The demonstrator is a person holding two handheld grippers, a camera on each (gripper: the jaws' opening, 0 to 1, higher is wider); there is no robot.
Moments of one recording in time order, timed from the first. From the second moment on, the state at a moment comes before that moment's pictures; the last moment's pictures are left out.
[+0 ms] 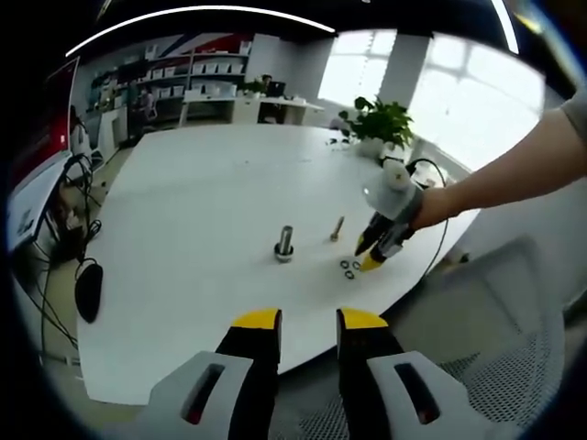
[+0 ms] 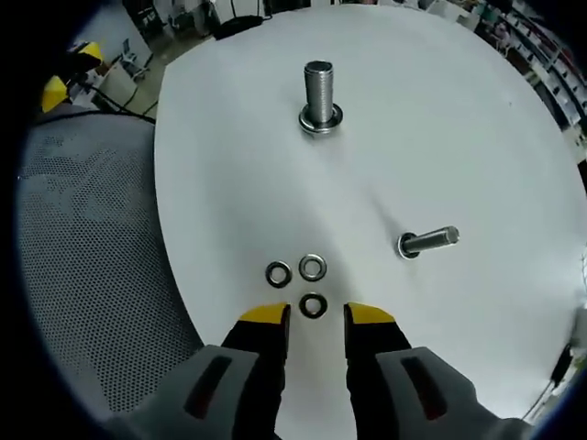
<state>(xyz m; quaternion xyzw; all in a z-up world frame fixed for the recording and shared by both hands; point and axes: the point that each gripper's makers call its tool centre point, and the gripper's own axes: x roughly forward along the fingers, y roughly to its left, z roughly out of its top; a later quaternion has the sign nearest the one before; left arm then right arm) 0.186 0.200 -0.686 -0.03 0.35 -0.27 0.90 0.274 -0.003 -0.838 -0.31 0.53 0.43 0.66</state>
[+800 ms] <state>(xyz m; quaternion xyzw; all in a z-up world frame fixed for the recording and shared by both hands) 0.186 0.202 -0.687 -0.03 0.35 -0.27 0.90 0.273 0.000 -0.843 -0.39 0.52 0.44 0.62</state>
